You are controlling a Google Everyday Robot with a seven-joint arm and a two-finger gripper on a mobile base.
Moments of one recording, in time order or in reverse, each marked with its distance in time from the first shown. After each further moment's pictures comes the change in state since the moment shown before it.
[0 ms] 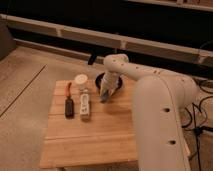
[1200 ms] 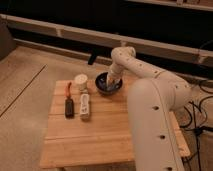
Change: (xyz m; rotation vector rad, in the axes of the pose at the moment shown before) arm -0.075 -0.020 -0.006 -0.027 -0.154 -0.184
